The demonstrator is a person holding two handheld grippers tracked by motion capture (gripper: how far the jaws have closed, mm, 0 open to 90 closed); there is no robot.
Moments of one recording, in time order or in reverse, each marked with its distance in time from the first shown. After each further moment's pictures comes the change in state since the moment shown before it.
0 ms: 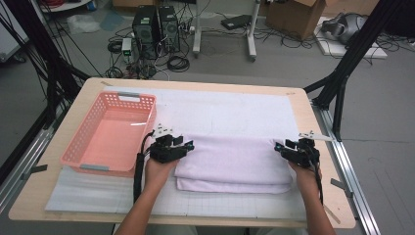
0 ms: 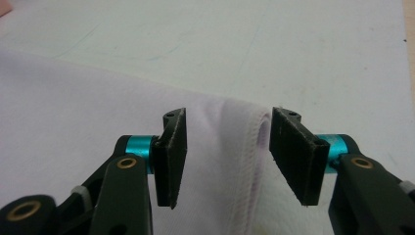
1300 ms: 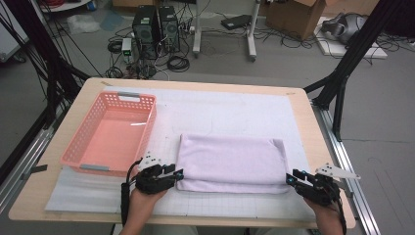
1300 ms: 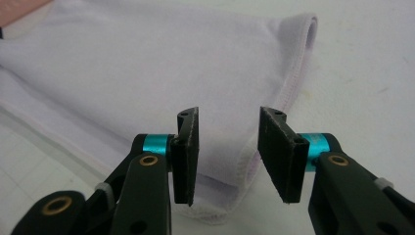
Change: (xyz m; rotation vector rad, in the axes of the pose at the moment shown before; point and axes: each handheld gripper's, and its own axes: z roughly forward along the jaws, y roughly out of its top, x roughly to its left) left arm -0.014 -0.056 -0.053 0.092 -0.032 0.002; right arm 0.022 -0.059 -0.081 0.014 0.098 -0.064
